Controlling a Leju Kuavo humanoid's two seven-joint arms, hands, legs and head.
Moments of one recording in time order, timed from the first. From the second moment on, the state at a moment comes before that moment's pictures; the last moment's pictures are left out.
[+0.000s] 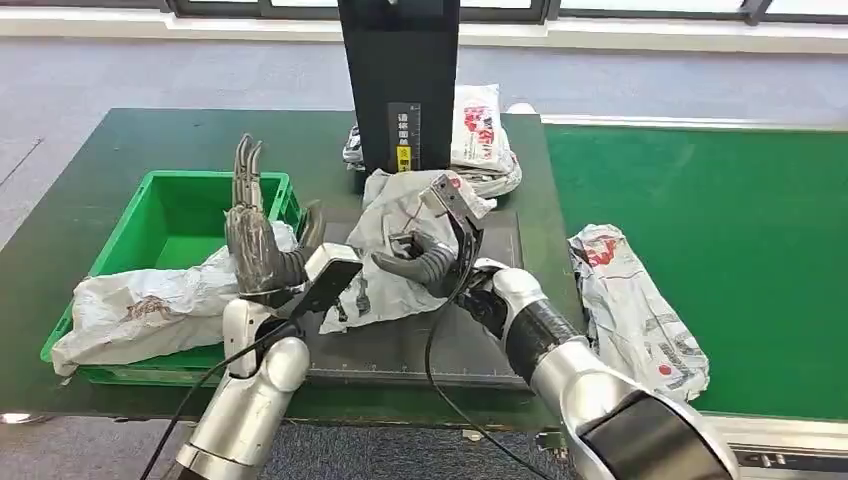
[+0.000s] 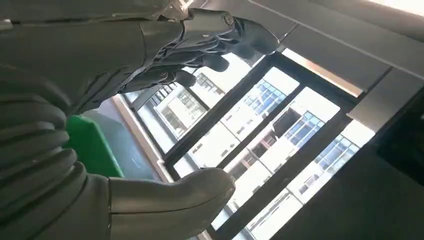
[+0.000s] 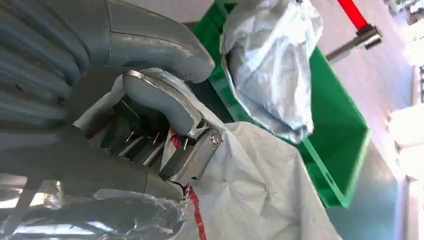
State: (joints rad) left arm -0.35 -0.15 -0.27 -1.28 -1.03 0.70 -0.22; right arm -0.84 0.24 0.36 -0.41 -0.45 0.47 -0.09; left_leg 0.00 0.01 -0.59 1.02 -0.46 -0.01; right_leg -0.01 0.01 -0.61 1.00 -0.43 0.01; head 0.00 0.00
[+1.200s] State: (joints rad) left arm -0.31 -0.12 -0.24 -1.41 -1.12 0.70 -0.04; right arm -0.54 -0.09 0.52 -0.98 0.36 -0.18 -0.05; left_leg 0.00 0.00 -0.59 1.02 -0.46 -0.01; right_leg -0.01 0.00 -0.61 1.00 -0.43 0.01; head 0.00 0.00
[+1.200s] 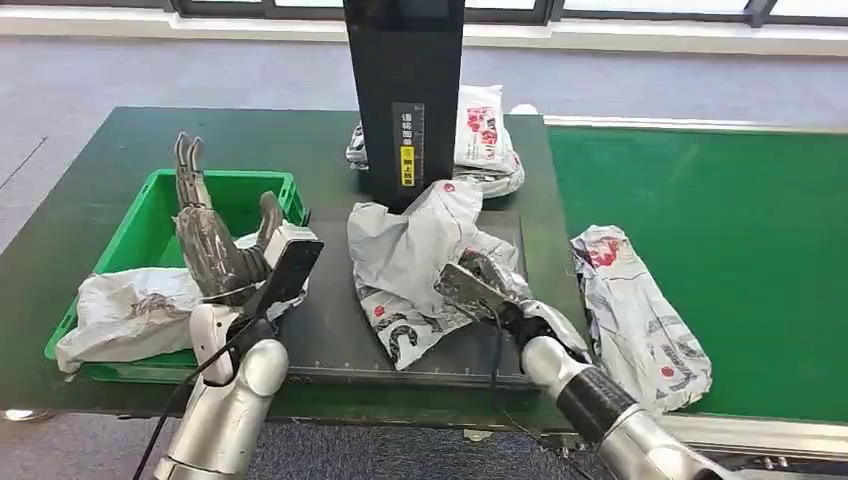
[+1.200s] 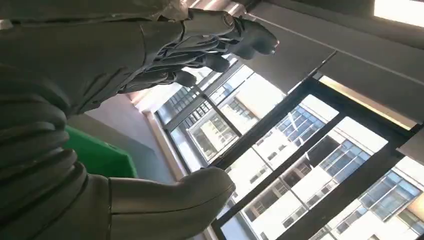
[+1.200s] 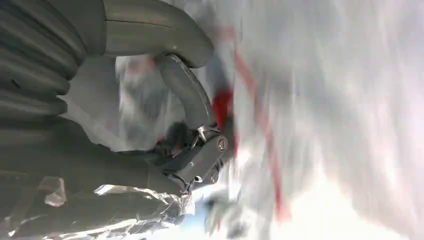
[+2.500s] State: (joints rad) left arm -0.38 -0.11 -0.38 -1.30 -1.16 0.55 -0.05; right arm -0.34 -0.09 0.20 -1.48 0.53 -0.48 -0.22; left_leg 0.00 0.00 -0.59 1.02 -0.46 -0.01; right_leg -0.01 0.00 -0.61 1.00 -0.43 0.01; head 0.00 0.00
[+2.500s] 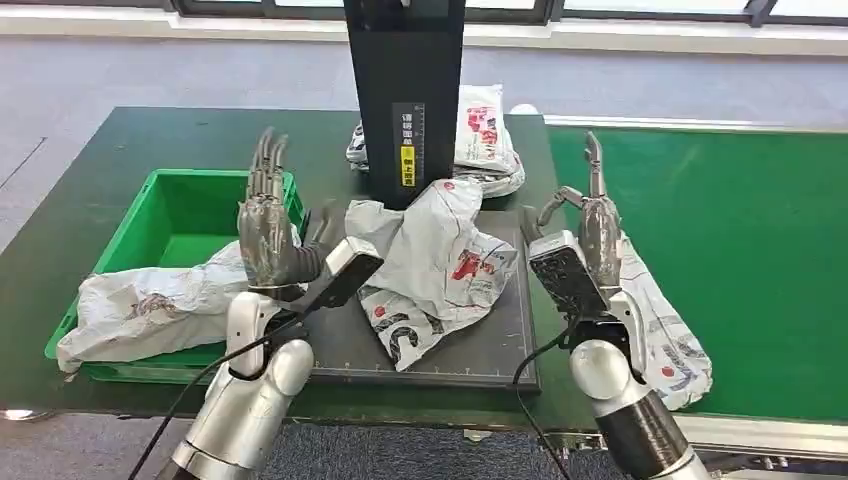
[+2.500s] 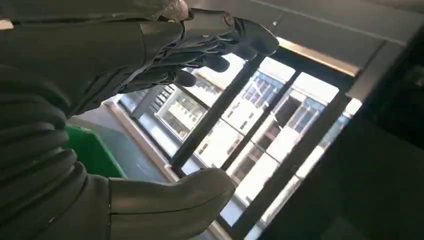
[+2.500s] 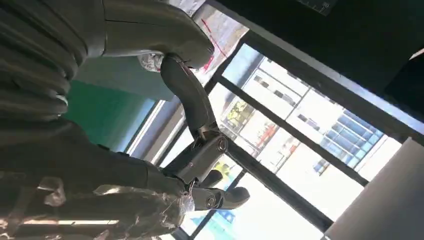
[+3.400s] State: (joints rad) left arm -0.79 -0.18 -0.79 -0.50 -0.92 -0.29 -0.31; right arm -0.18 -0.22 0.06 -1.52 0.29 -0.34 -0.31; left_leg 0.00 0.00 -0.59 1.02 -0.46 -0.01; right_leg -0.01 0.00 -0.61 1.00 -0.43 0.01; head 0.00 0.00
